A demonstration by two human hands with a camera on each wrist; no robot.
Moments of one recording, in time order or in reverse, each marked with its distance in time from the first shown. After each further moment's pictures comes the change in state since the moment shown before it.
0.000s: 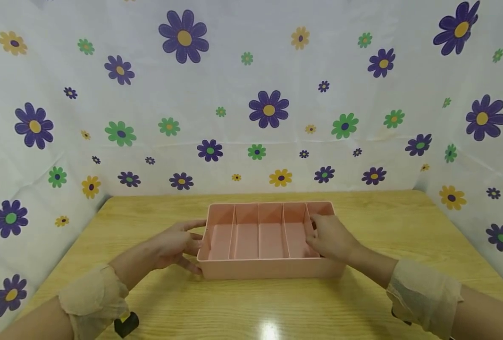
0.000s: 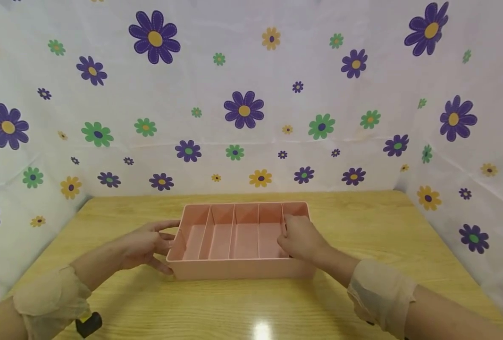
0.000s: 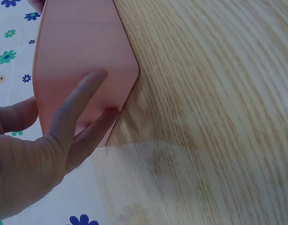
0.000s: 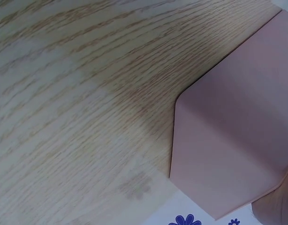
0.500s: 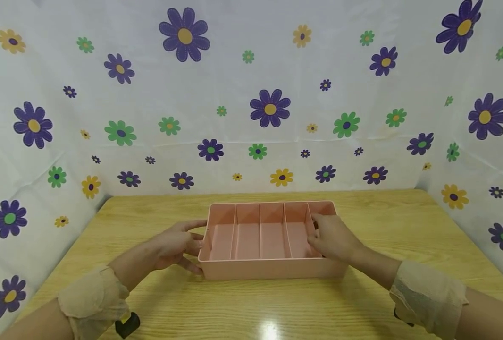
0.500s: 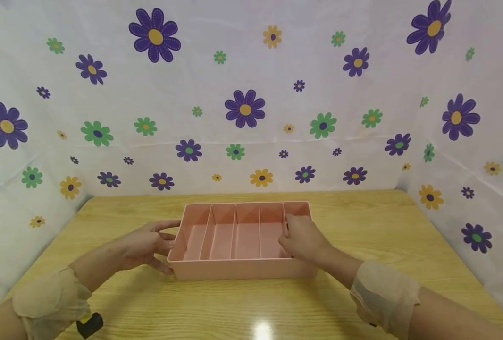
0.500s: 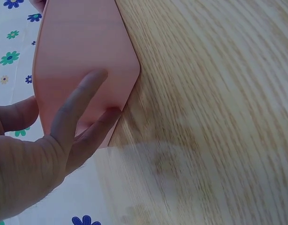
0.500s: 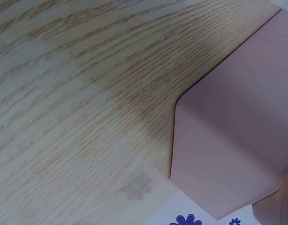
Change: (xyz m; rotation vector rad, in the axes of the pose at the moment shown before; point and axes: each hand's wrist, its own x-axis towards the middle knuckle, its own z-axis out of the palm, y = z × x) left_hand 0.001 -0.001 -0.002 0.013 -0.014 0.008; right_hand -0.001 -0.001 0.000 0.024 -0.014 0.022
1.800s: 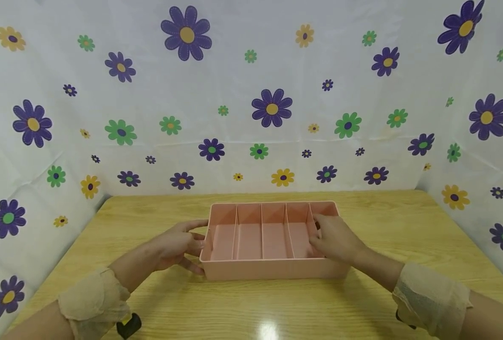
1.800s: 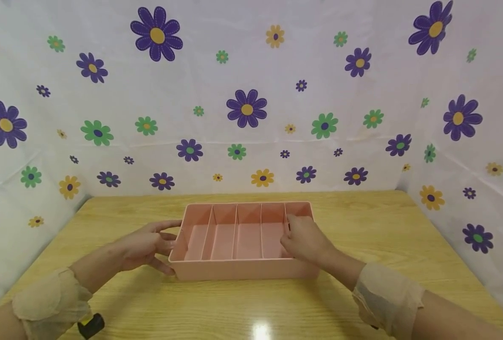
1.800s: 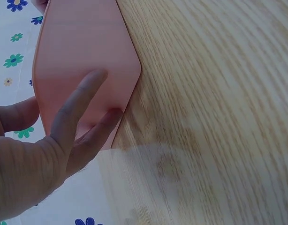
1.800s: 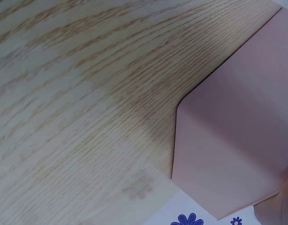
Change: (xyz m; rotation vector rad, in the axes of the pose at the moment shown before) left_hand 0.002 -0.004 -0.001 0.000 0.018 0.009; right_hand 0.000 0.000 0.002 -0.062 0.028 -0.026
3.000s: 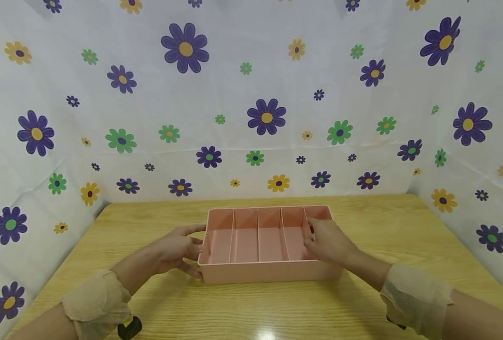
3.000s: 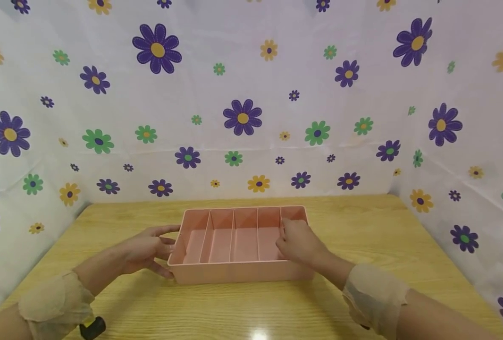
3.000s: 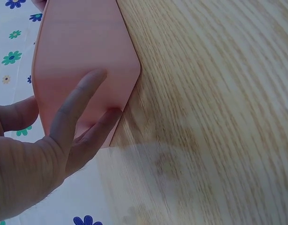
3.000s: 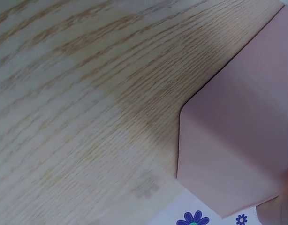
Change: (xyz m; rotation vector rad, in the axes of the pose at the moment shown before) left_hand 0.001 0.003 0.001 0.014 0.009 0.002; right_hand 0.003 0.002 0.002 -0.012 0.046 -0.029
